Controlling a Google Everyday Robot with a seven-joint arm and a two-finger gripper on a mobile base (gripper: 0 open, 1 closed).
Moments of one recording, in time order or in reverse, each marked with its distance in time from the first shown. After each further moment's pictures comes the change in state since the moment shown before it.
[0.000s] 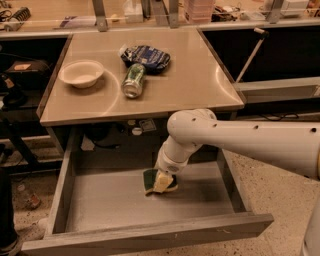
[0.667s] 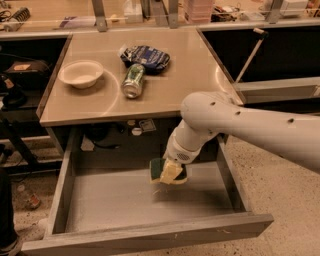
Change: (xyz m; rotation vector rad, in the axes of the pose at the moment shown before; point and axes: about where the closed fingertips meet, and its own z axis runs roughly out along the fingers) arm -0.002 0.003 -0.071 0.065 -0.011 0.089
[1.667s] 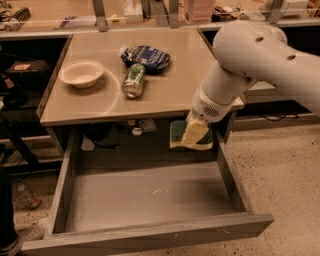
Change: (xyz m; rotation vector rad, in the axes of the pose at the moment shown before) arm 0.006 -0.033 -0.148 0.088 0.033 0.094
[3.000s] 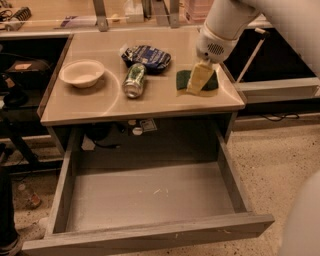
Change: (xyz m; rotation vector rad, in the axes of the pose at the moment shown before) arm -0.035 -0.100 -0.089 0.085 0.035 -0.018
